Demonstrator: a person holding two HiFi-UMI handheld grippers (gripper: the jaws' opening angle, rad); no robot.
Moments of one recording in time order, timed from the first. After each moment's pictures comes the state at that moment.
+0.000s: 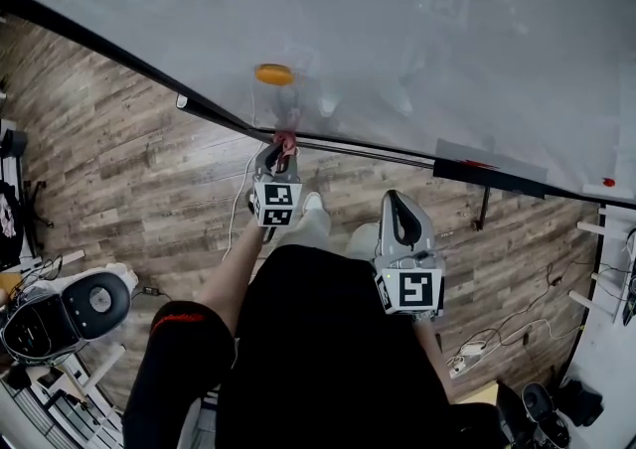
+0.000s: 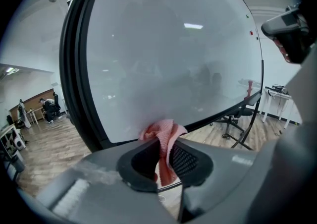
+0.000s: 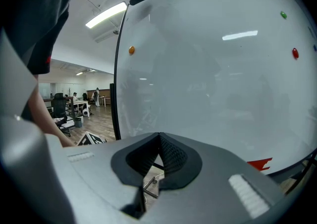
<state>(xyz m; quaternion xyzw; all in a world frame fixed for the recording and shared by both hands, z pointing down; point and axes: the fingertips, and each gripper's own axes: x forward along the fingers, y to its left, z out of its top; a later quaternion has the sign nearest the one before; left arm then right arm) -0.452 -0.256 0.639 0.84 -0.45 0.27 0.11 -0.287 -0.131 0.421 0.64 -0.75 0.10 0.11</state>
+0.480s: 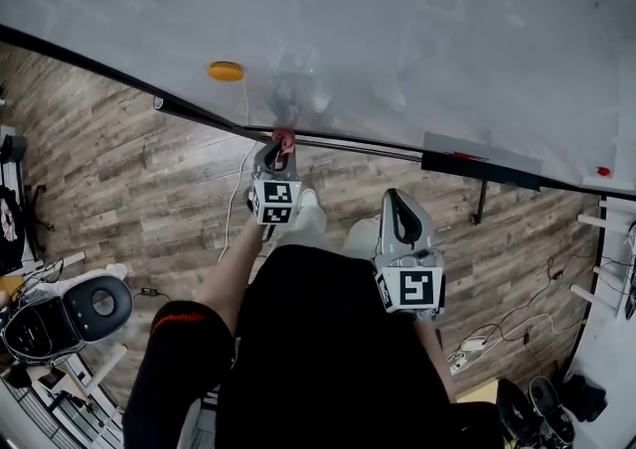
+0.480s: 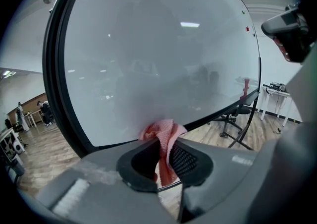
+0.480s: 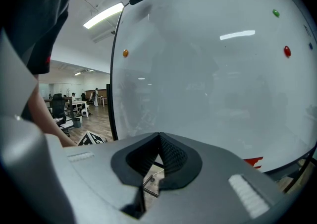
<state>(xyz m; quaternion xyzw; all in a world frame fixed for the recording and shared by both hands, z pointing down) -0.418 -0.245 0.638 0.85 -0.44 0.28 0.10 -0.254 -0.115 0.421 0.64 -0.75 0.11 0.11</state>
